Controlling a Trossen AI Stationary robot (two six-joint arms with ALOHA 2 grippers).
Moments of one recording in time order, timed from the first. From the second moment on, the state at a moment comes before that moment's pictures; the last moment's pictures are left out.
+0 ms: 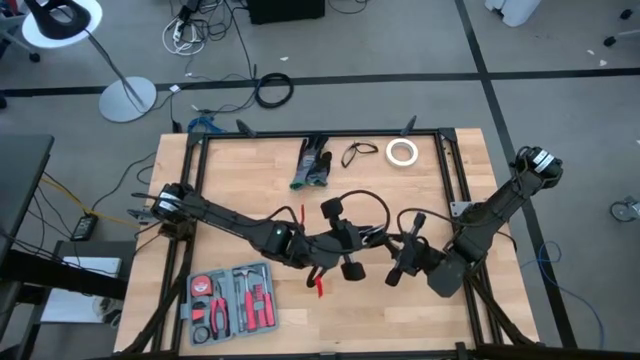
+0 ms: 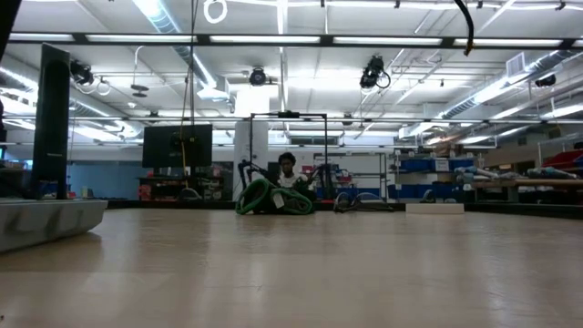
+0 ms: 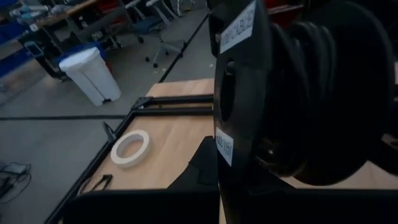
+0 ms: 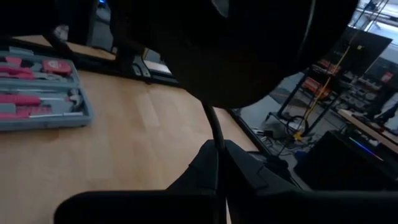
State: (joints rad) left arm -0.34 1.92 1.74 -0.20 -0.74 0.00; right arm 0.78 1.29 0.82 -0.04 1.28 0.12
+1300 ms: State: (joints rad) left arm -0.25 2.00 1.70 -0.61 -0.35 -0.33; right arm 0.68 1.34 0.79 -0.42 0.91 0.67
